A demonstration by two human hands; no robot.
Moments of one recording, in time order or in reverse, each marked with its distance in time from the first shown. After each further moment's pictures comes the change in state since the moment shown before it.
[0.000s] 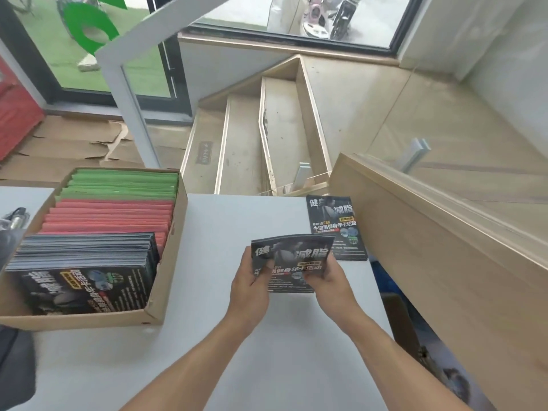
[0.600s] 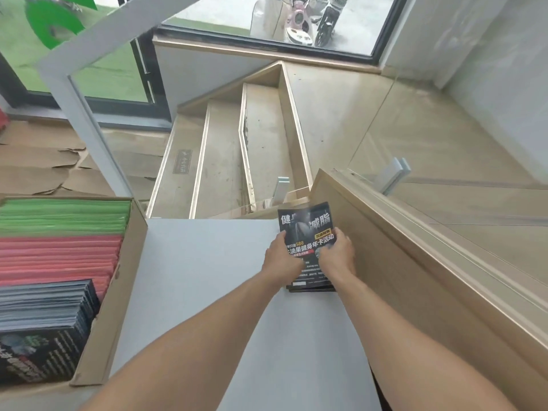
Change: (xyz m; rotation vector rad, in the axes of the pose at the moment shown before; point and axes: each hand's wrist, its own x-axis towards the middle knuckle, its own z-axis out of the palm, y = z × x) left_hand 0.152 -0.008 0.132 0.387 -0.277 -0.239; right_hand 0.153 0.001 -0.079 -0.526 0.422 0.227
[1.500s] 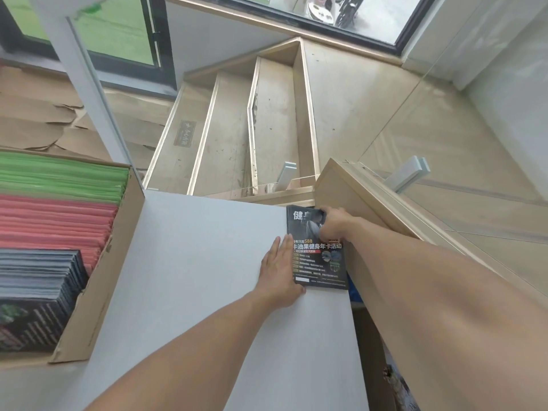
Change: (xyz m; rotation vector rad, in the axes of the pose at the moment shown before) left_hand -0.013 -0.055 0.023 0.420 -0.023 0.259; right_hand 0.085 -0.039 -0.002 -0.779 -0.547 -0.091
